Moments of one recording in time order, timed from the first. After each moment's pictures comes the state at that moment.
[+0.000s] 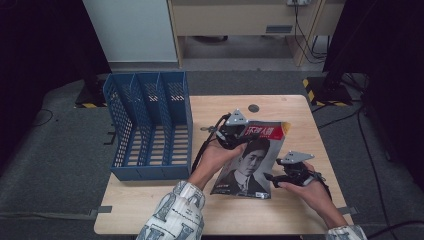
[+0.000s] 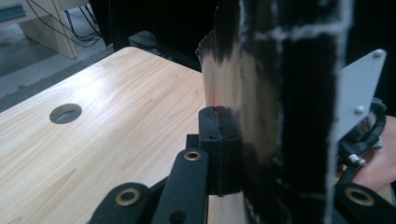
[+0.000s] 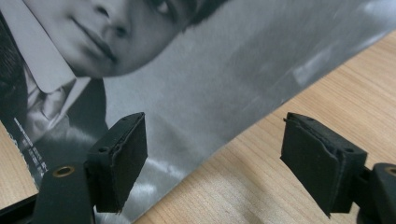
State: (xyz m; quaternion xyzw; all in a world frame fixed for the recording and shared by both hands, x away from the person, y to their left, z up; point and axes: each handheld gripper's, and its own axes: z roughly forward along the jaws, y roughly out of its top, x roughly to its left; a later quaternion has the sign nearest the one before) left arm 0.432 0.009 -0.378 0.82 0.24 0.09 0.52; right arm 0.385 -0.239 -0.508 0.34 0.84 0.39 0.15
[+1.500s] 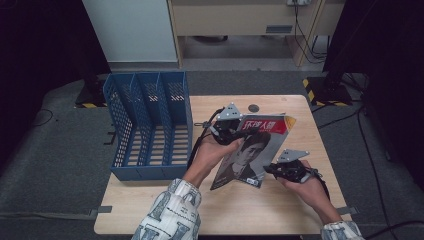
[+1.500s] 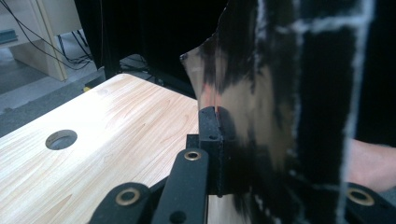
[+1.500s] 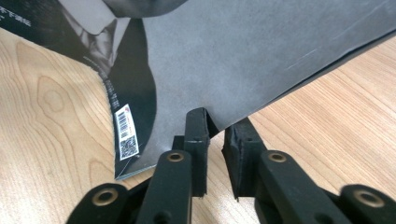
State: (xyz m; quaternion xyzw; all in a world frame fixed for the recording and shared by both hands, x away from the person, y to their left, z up) left arm 0.431 0.023 -0.358 0.79 0.22 0.08 0.56; right arm 0.391 -0.229 -0.500 0.30 0.86 0.39 0.15
